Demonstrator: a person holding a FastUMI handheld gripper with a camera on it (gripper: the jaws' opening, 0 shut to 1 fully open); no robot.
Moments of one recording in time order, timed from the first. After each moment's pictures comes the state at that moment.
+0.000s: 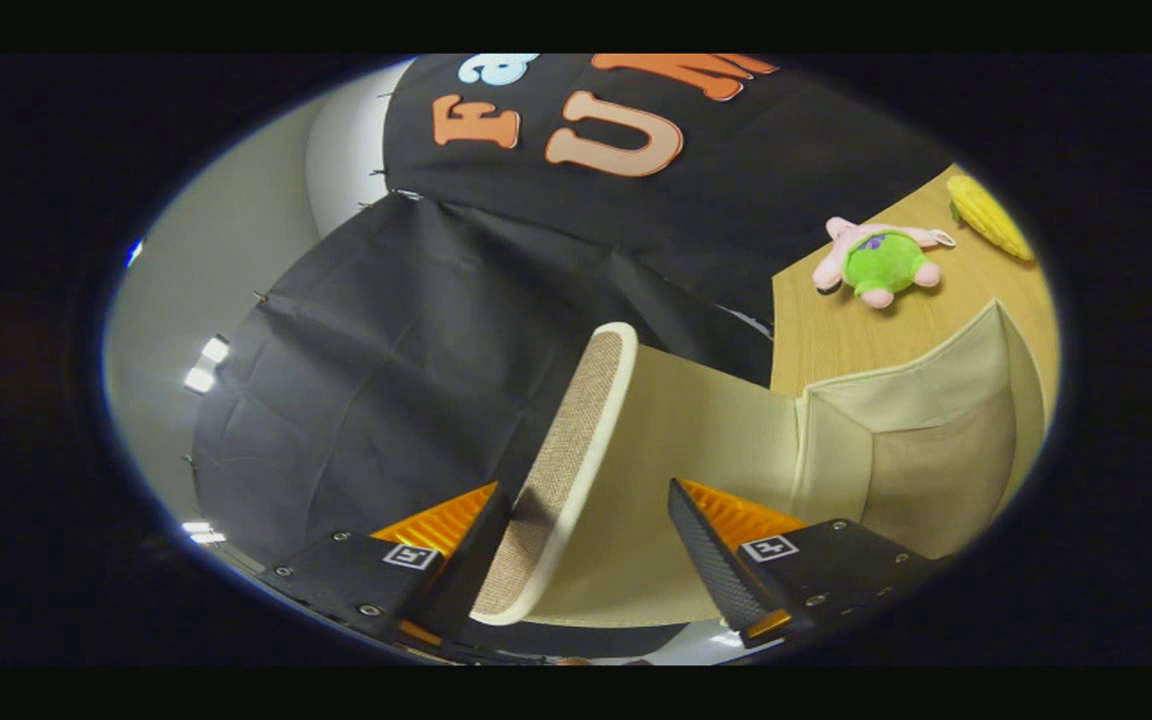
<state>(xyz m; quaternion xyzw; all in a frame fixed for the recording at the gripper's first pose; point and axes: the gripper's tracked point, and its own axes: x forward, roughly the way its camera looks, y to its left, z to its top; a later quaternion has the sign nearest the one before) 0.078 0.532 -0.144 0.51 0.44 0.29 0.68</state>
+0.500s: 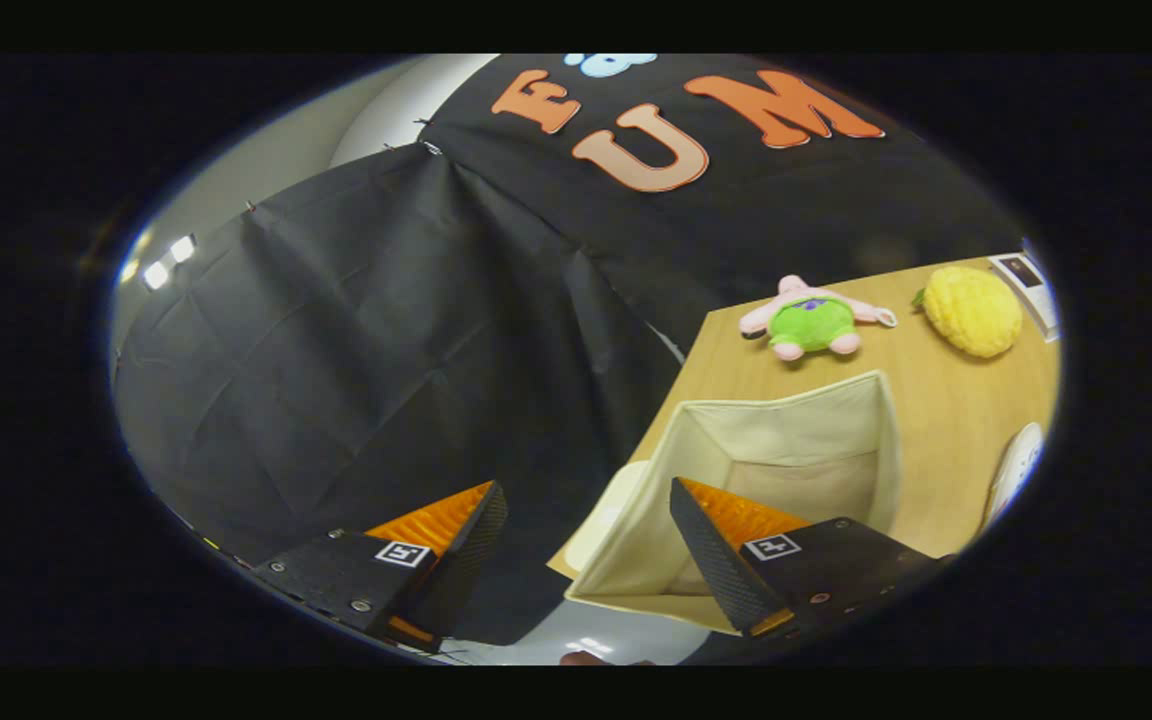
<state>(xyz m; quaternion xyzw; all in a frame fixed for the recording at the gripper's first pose) 0.050 0.438 -0.190 0.32 0.45 0.24 0.80</state>
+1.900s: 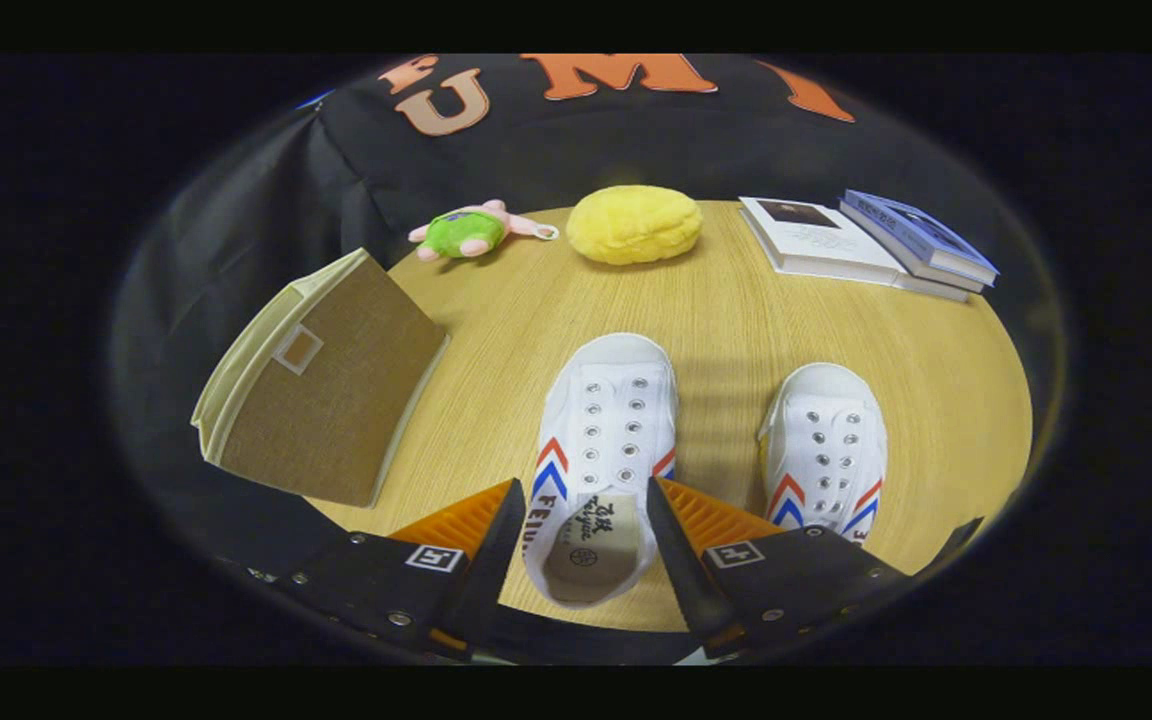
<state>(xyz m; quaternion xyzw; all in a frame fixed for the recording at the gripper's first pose) -0.081 0.138 -0.377 0.14 0.62 0.09 0.77</state>
